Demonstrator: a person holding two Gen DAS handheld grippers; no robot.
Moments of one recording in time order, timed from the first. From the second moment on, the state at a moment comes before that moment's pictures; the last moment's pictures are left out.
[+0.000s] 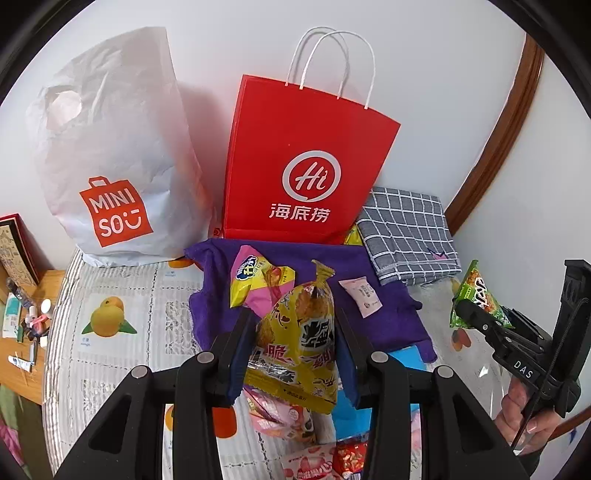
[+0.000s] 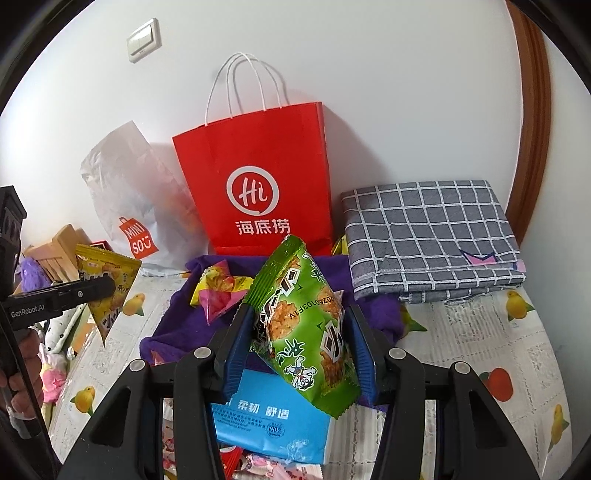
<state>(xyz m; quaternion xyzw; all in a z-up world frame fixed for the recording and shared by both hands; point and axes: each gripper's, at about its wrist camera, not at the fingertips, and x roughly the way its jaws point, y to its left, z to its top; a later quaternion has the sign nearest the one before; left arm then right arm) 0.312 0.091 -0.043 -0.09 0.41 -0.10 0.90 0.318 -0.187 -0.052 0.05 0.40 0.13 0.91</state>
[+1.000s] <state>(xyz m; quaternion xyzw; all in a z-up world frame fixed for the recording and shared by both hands) 0.388 0.092 -0.113 -0.10 0.47 -0.09 0.87 0.401 -0.180 -0.131 0.05 0.46 0.14 0.87</state>
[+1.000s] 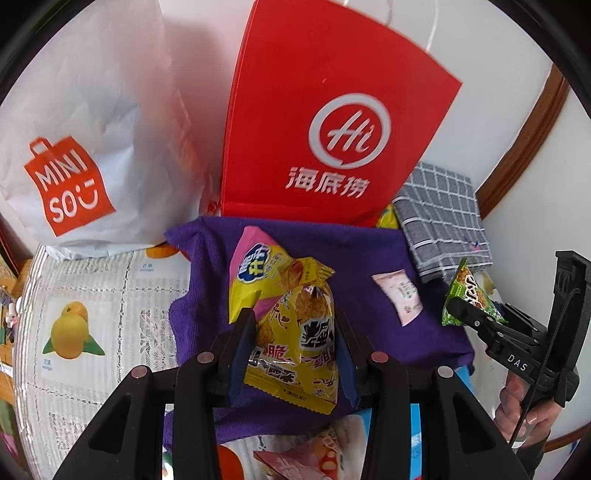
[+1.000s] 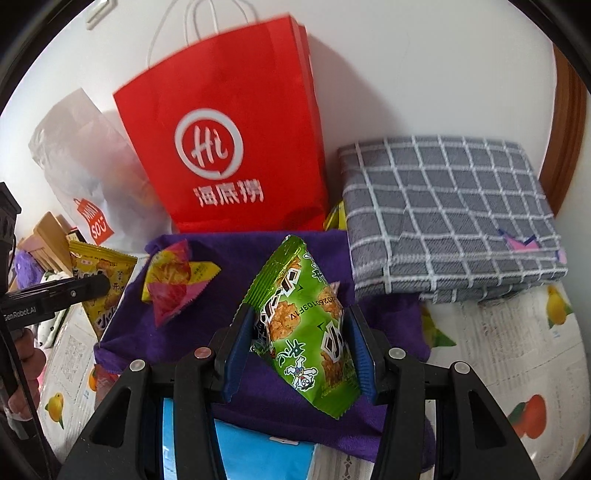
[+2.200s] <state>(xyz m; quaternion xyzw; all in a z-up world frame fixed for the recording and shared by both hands) 0.400 0.091 -0.143 -0.09 0.51 -0.08 0.85 0.410 -0.183 -0.163 0.07 0.51 0.17 0.84</state>
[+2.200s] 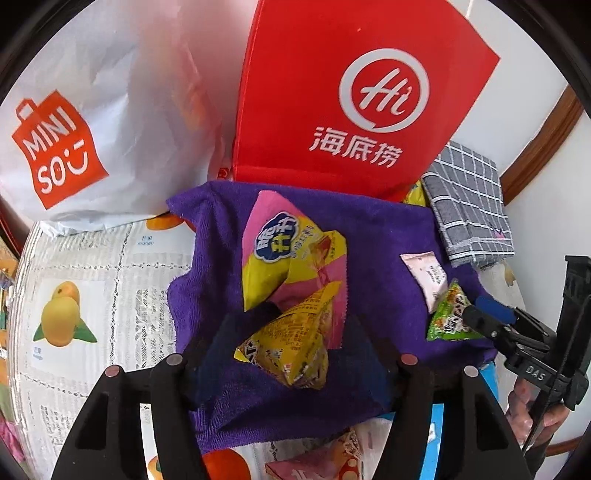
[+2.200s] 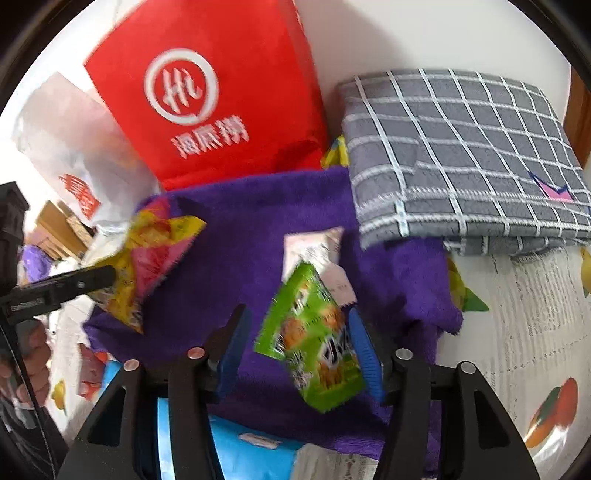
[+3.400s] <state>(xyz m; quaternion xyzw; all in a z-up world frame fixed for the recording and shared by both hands) 0.270 0.106 -0.080 -0.11 0.46 -0.07 0.88 0.229 -0.210 -0.094 0.09 0.46 0.13 0.88</state>
